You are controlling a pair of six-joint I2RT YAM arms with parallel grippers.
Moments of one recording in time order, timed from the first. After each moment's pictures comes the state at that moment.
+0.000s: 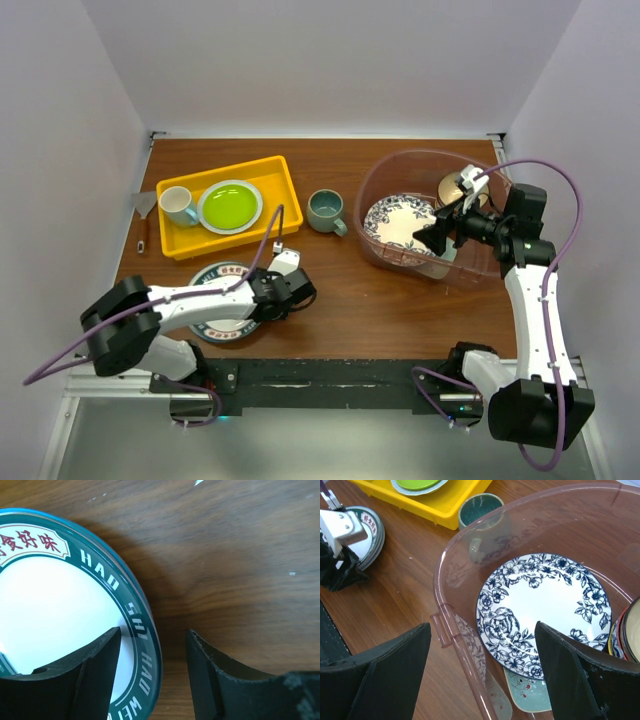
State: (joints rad) left arm -1.03 1.38 0.73 -0.67 -0.58 -0.71; right arm -0.16 1.00 0.96 -0.56 -0.94 -0.36
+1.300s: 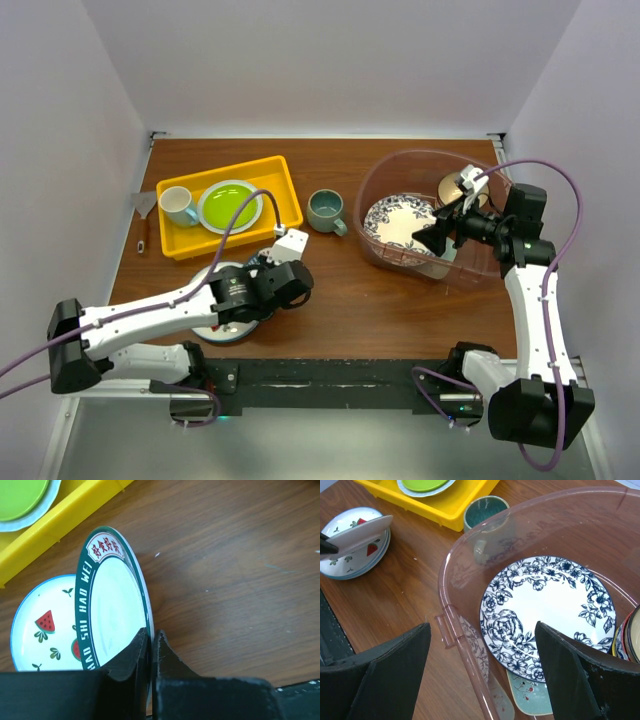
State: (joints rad) left arm -1.17 1.18 0.95 -0.82 -0.70 -0.63; right arm -0.16 1.00 0.96 -0.56 -0.96 -0.36
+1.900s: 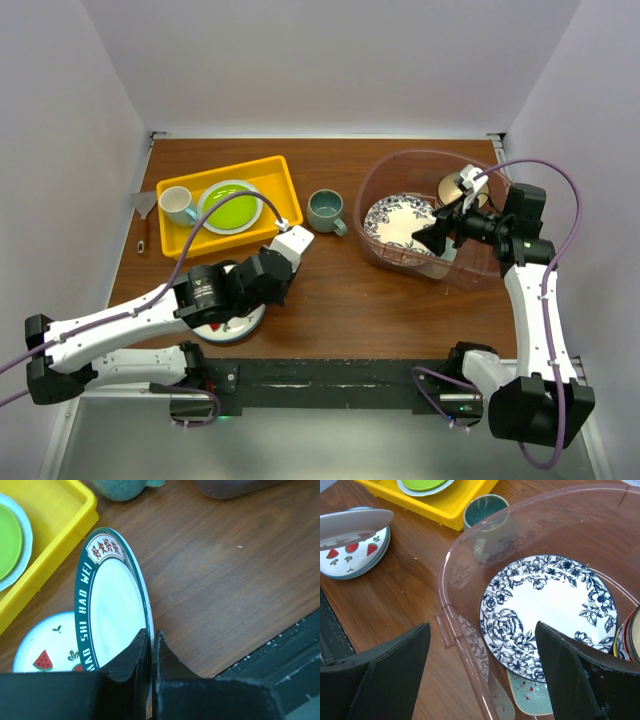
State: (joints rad) left arm -1.17 1.03 1.03 -0.77 -0.51 -0.37; right arm -0.16 1.01 0.96 -0.56 -0.96 -0.36
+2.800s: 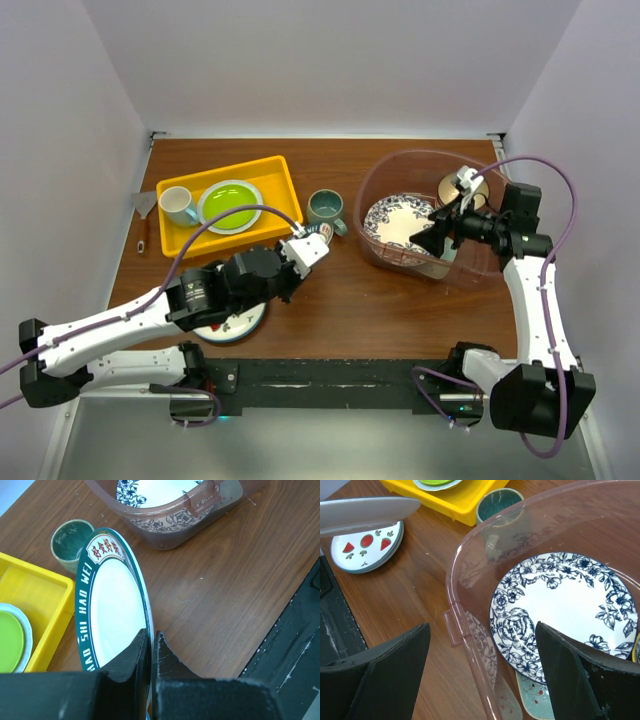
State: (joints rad) left arm -1.17 0.97 1.01 -0.52 -0.32 -0.01; right arm -0.16 1.05 0.96 -0.58 -1.02 -0.39
